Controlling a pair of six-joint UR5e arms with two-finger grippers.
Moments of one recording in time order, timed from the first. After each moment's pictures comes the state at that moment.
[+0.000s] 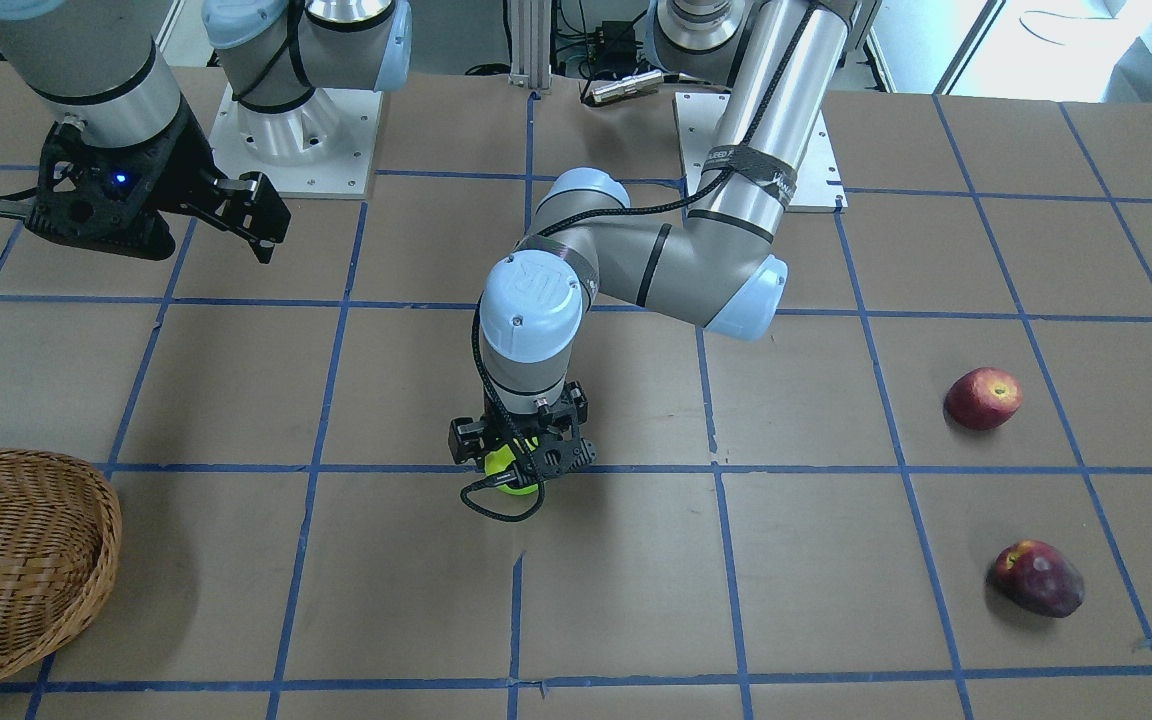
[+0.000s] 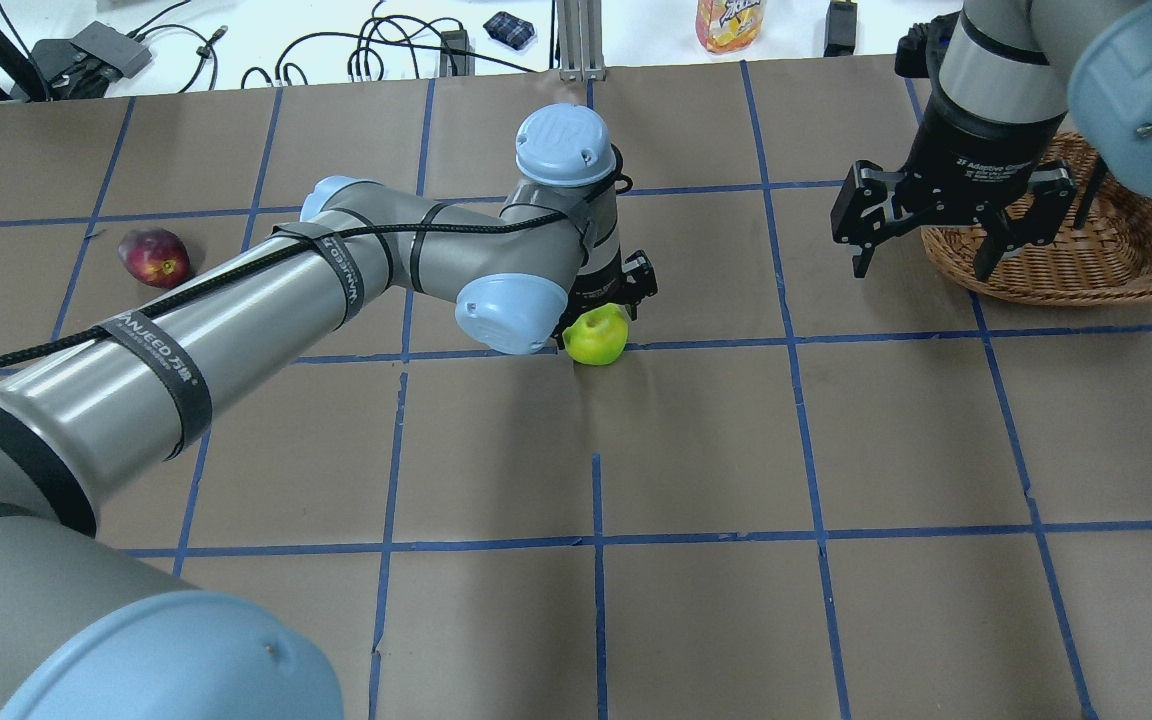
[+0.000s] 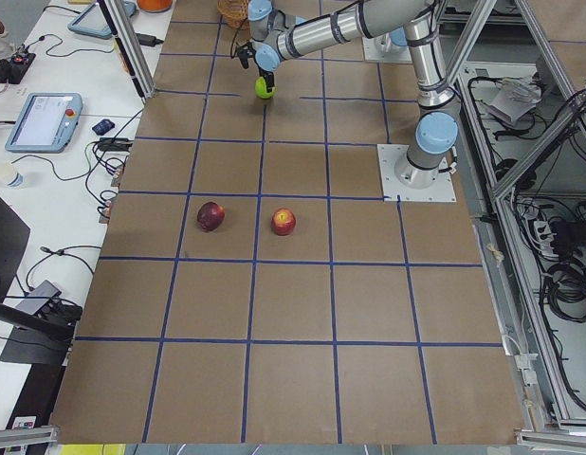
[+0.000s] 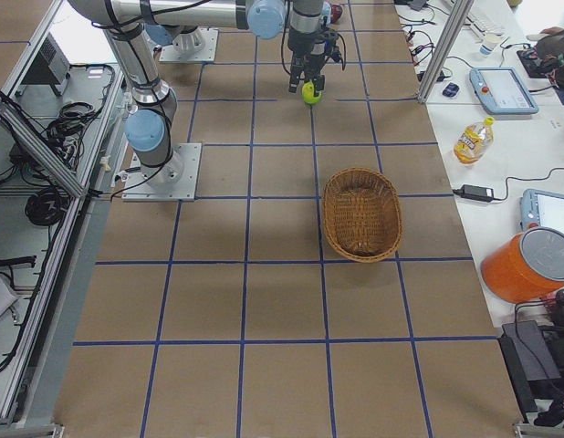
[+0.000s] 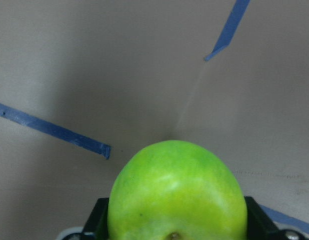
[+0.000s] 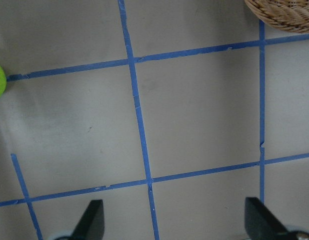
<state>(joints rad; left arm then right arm) -1.95 -2.11 -1.59 -1.00 1.52 -0.73 1.54 -1.56 1.60 -1.49 -1.63 0.10</state>
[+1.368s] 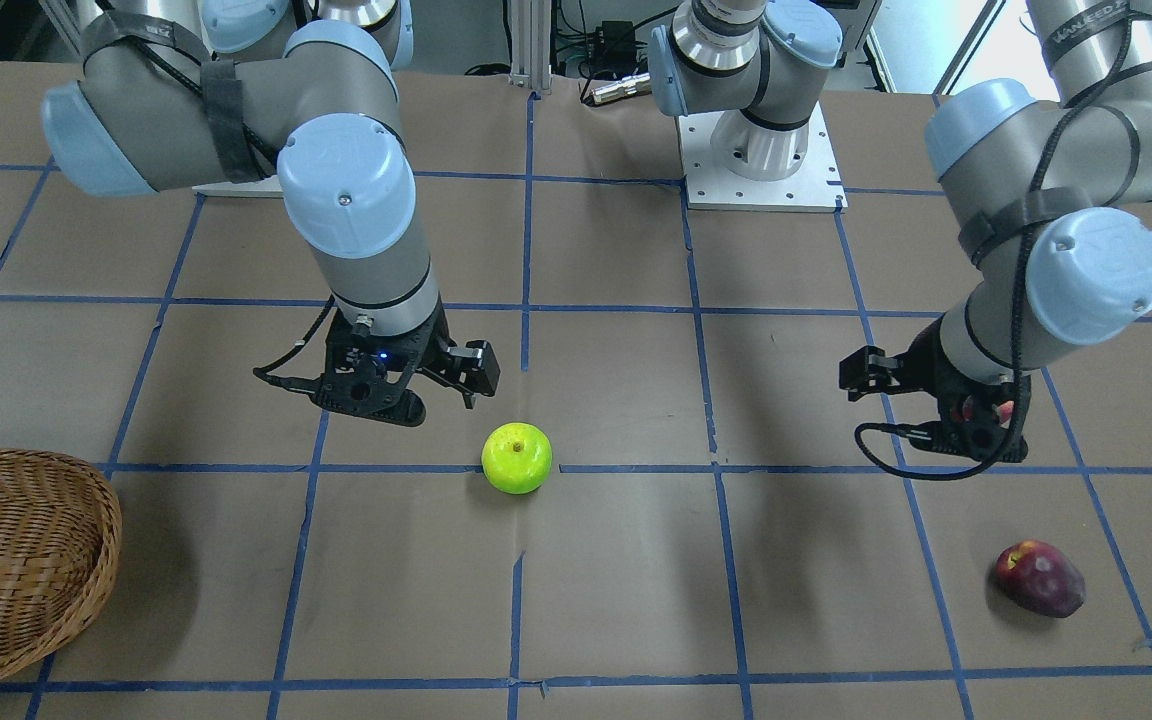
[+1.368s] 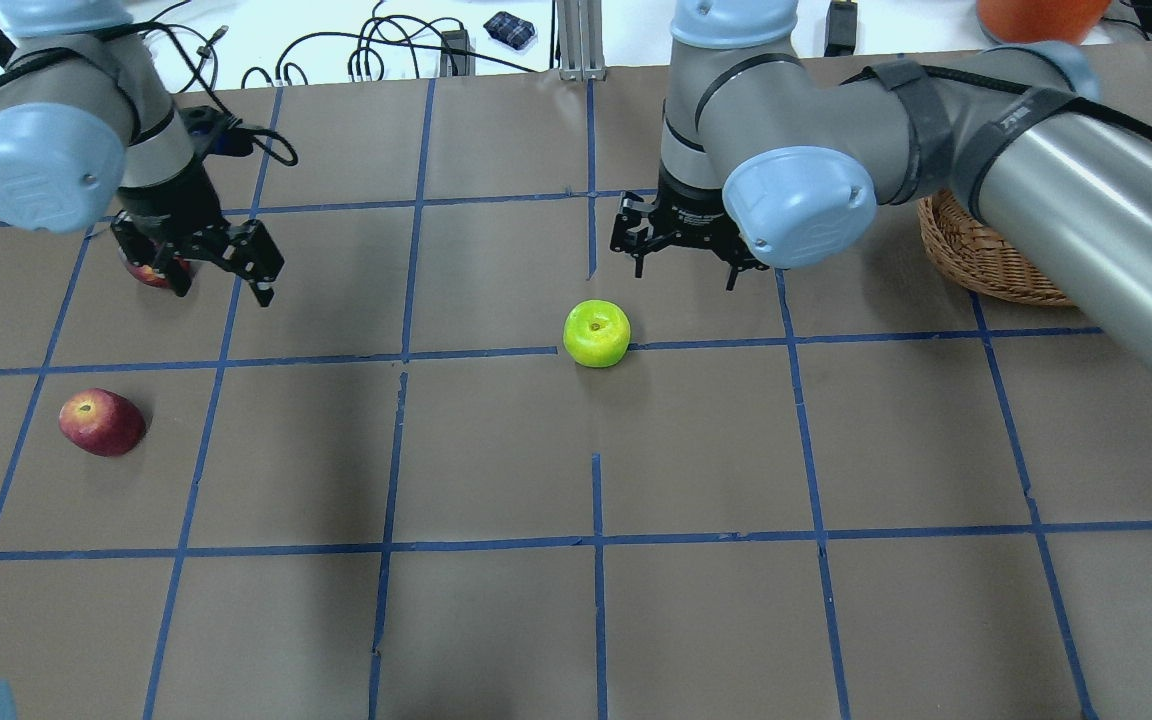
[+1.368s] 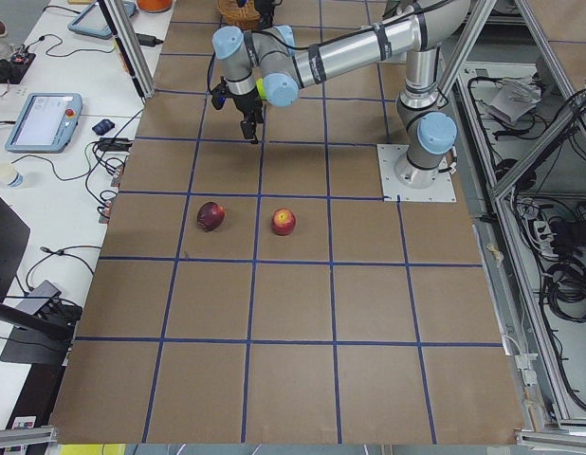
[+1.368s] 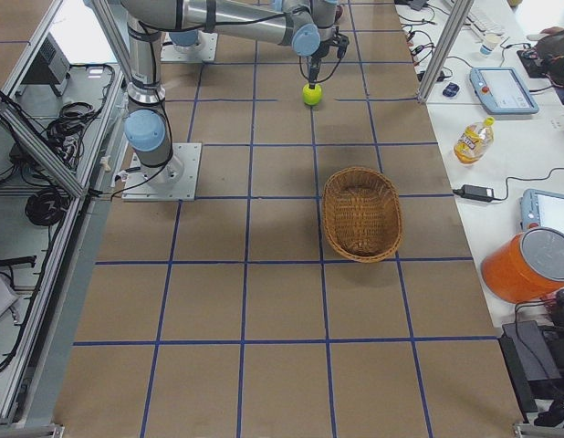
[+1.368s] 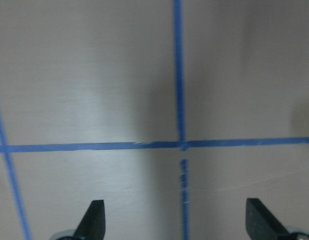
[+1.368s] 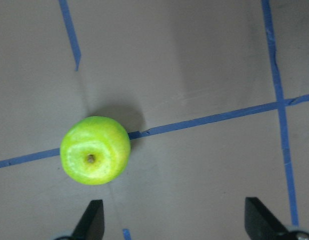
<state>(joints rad) -1.32 -1.83 -1.65 -1.42 1.70 0.41 1.82 -1.25 1.59 -1.89 -1.51 0.46</state>
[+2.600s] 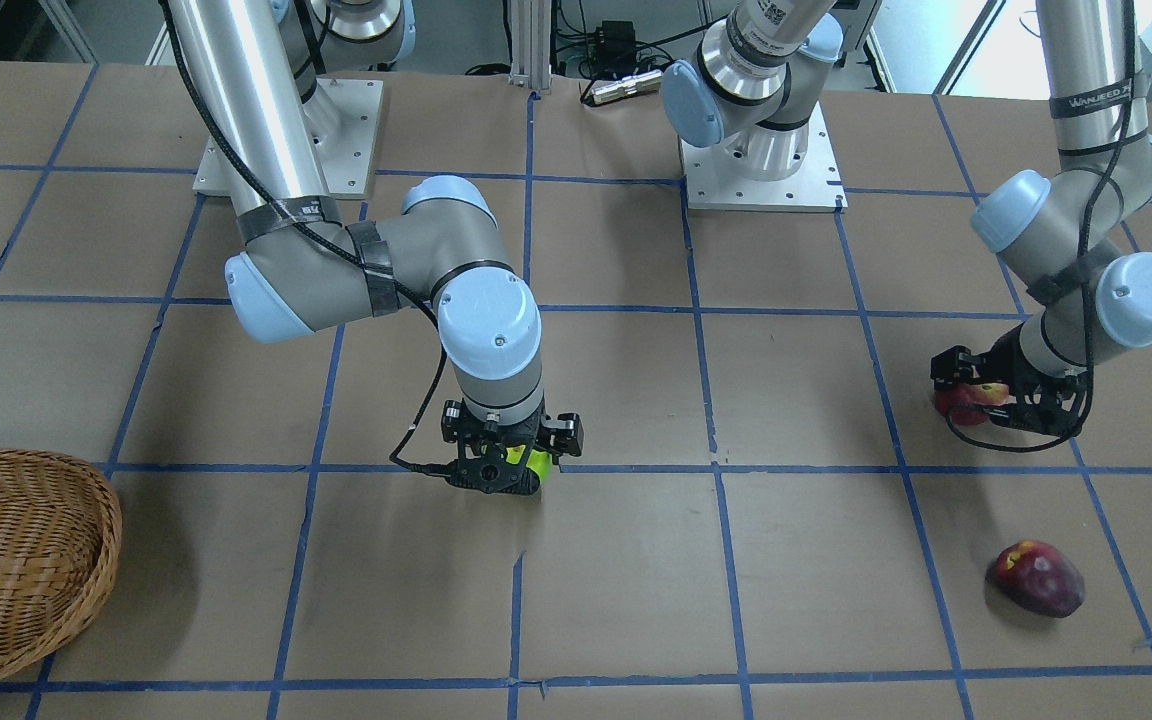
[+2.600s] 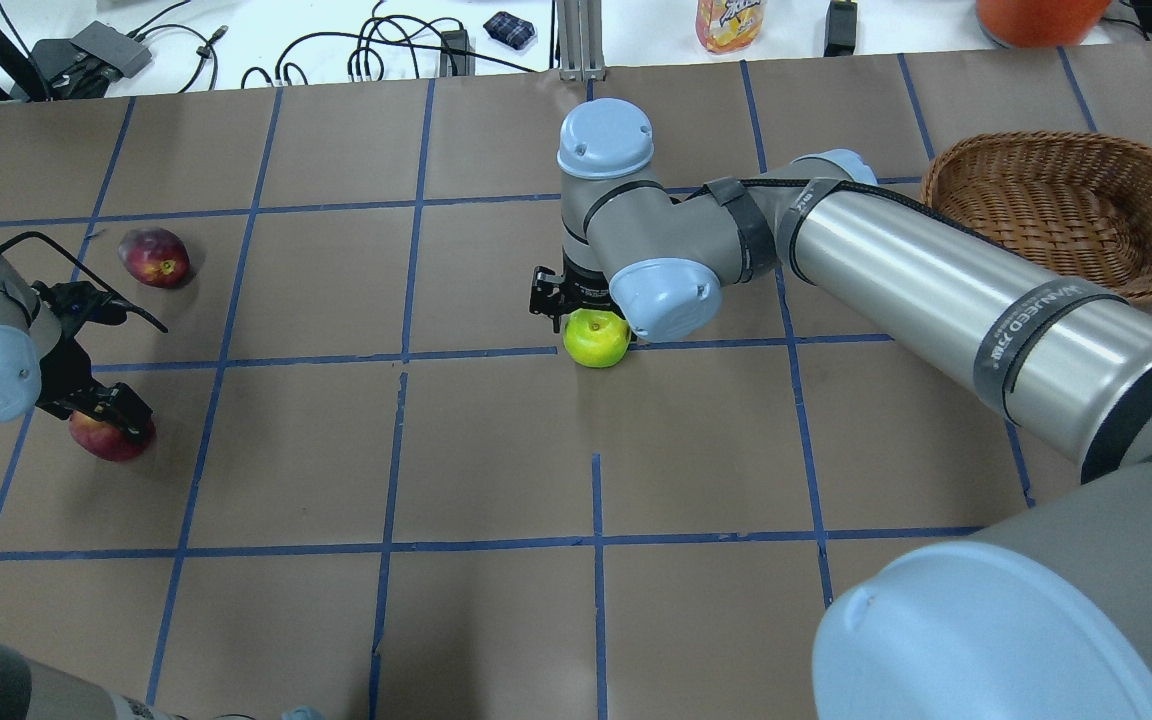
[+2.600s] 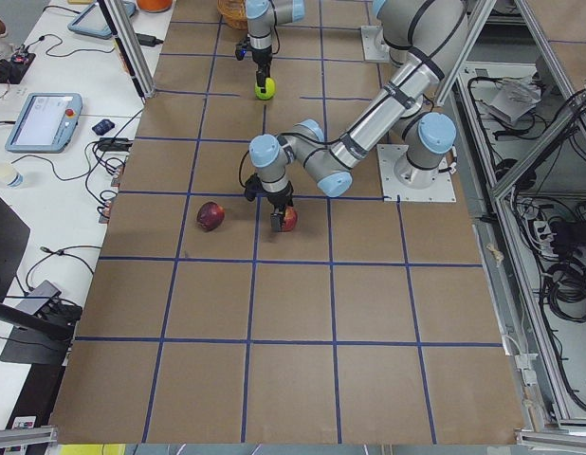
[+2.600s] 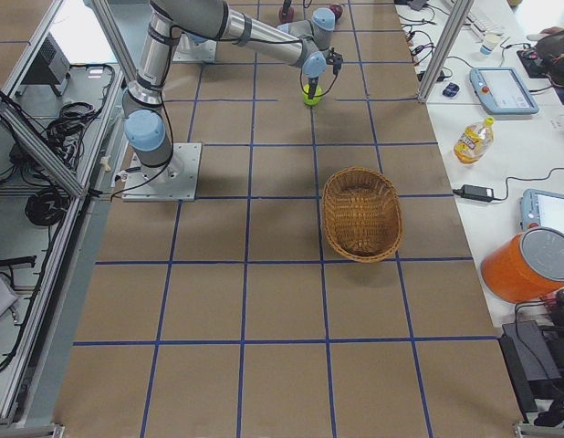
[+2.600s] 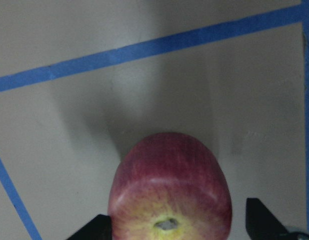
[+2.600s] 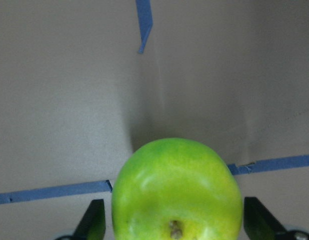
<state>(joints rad) -0.98 -1.91 -1.99 -0.92 1.77 0.79 1.93 -1.02 1.60 -2.13 -1.51 0.50</state>
